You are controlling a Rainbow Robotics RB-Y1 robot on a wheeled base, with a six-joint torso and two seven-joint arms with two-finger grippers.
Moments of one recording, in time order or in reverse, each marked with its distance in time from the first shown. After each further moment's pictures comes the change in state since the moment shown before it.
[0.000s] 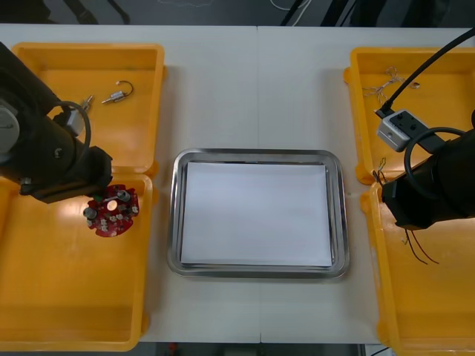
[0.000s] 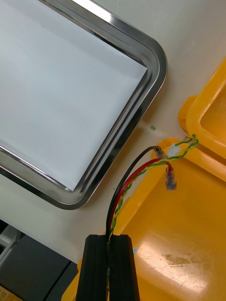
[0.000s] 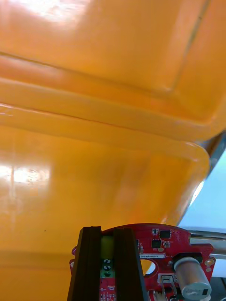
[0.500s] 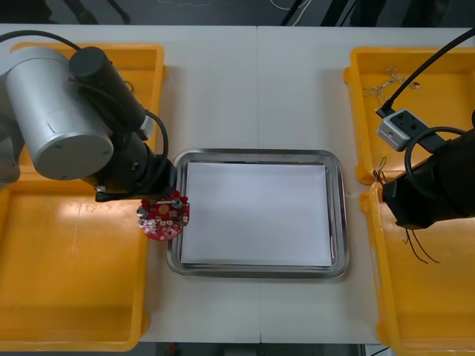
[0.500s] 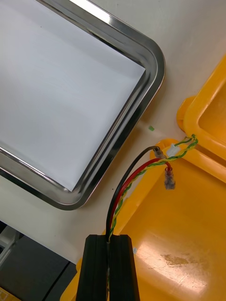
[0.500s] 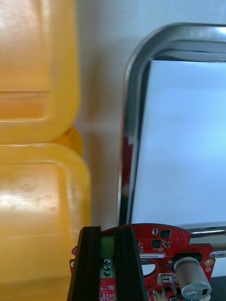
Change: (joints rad) right arm 0.000 -0.002 0.000 0.000 0.003 0.000 0.000; left arm -0.197 -0.166 -0.279 0.001 -0.150 0.002 0.039
